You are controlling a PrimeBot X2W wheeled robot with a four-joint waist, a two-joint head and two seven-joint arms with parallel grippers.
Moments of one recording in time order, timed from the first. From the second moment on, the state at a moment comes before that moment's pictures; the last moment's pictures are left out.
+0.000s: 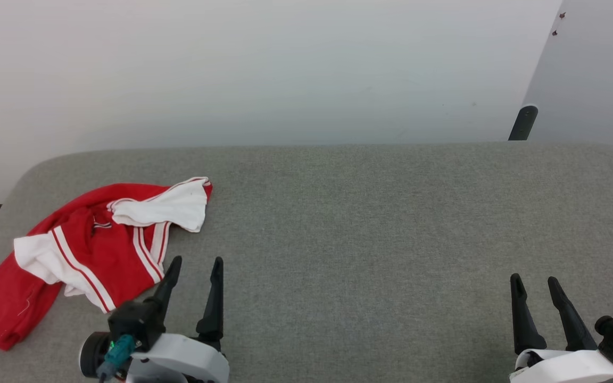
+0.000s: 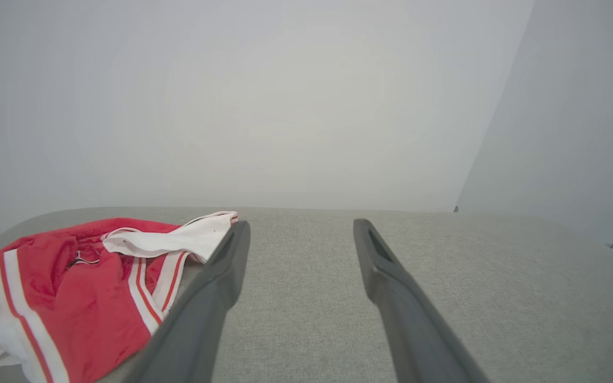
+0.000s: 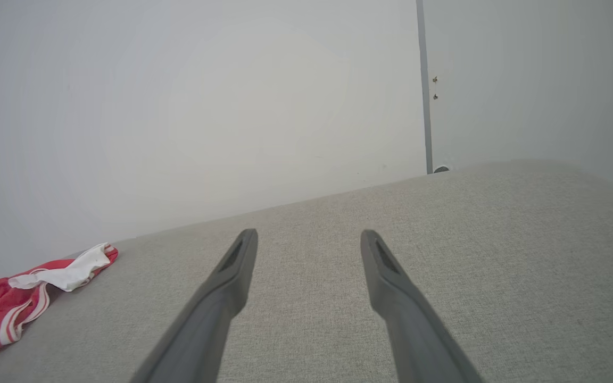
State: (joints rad) left arm -0.08 0.12 -0.13 0.17 -0.27 -0.04 -0.21; right arm -0.01 -0.06 -0.02 0.18 0.35 0.13 -0.21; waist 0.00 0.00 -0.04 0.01
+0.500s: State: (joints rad) left arm -0.08 0.12 -0.13 0.16 -0.14 -0.04 -0.24; right arm 0.00 -0.06 -0.02 0.17 0.23 0.13 -0.24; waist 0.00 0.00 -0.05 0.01
